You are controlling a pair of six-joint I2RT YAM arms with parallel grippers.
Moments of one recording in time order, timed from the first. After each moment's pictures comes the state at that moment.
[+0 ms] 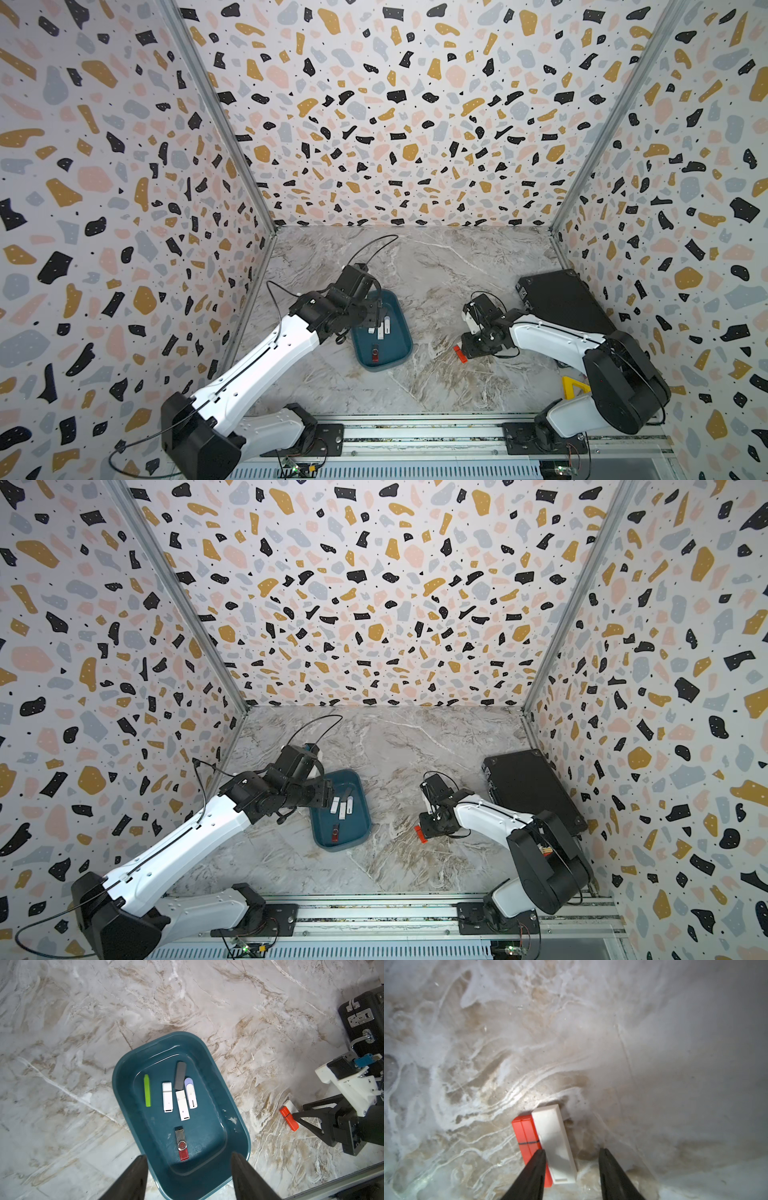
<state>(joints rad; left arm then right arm) -0.61 1.16 1.10 -0.90 -0.09 -0.45 0.58 1.47 0.75 -0.57 -0.09 0.33</state>
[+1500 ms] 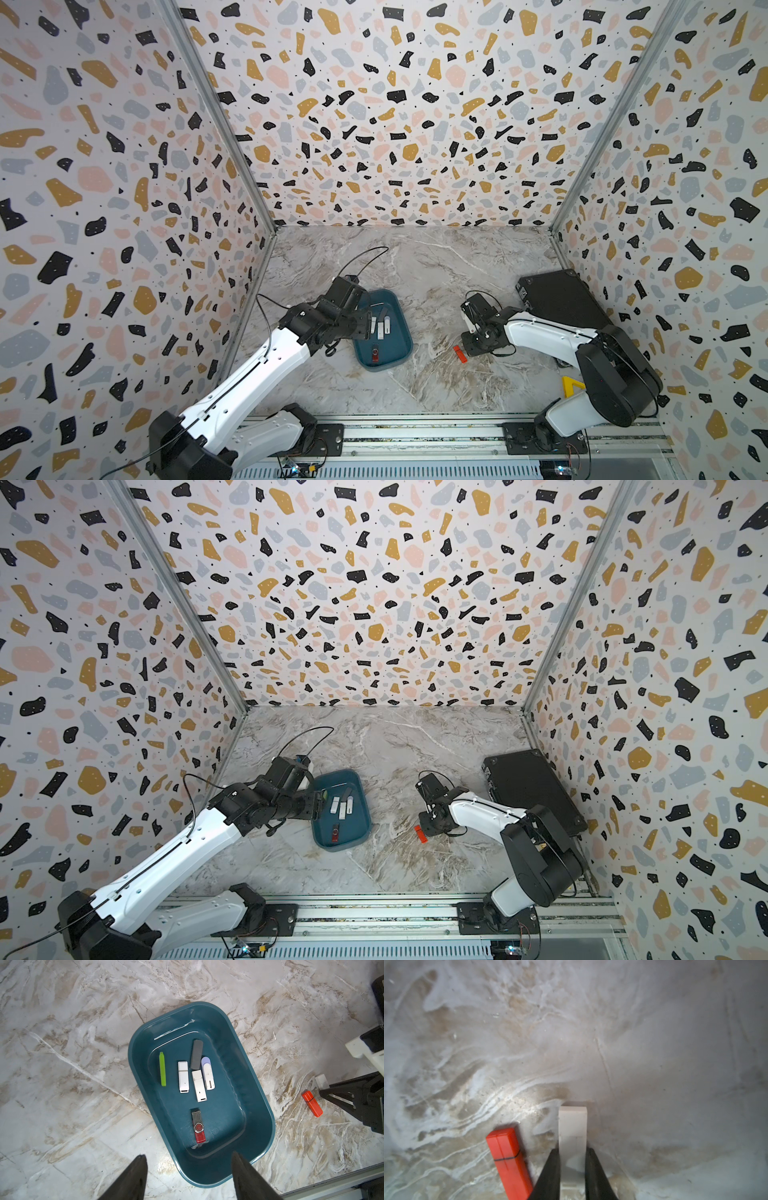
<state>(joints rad) -0.58 1.07 0.99 -0.93 -0.09 -0.42 0.61 1.51 0.78 -0.59 0.01 0.30</state>
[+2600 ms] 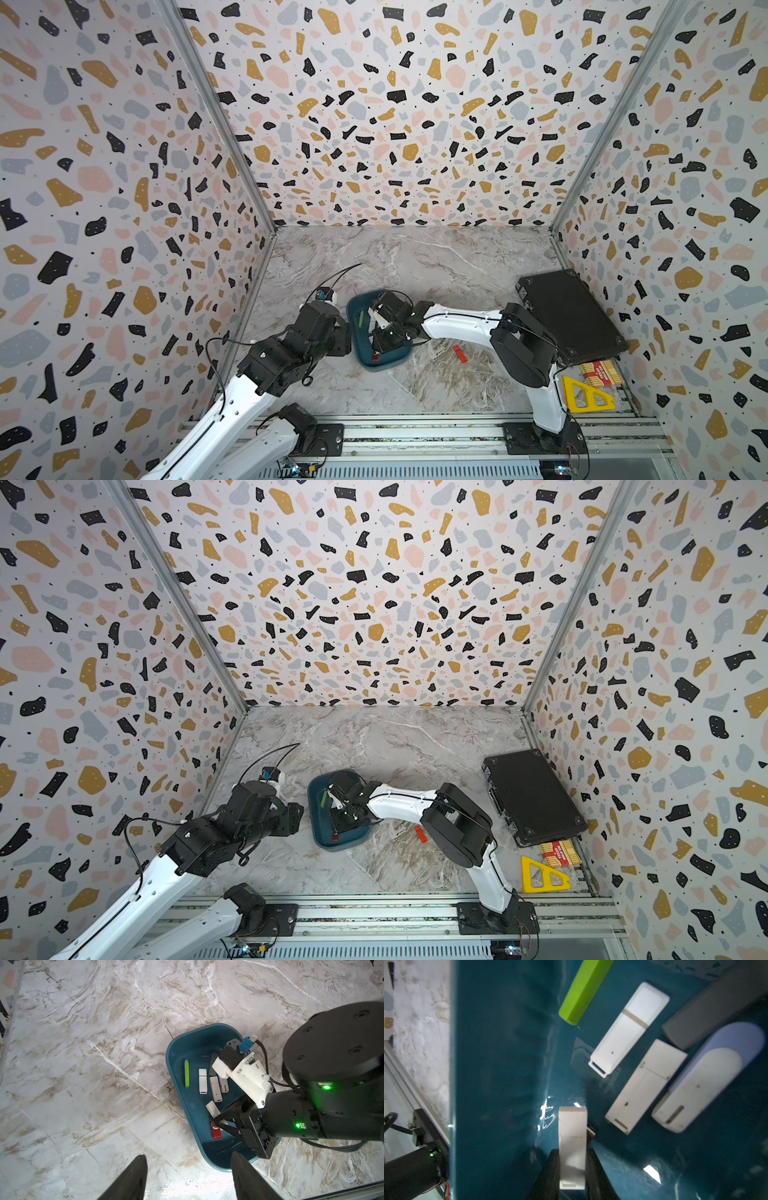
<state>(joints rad) -0.60 0.76 0.89 -0.98 -0.21 -0.44 1.02 2.05 1.45 -0.46 -0.26 0.56</state>
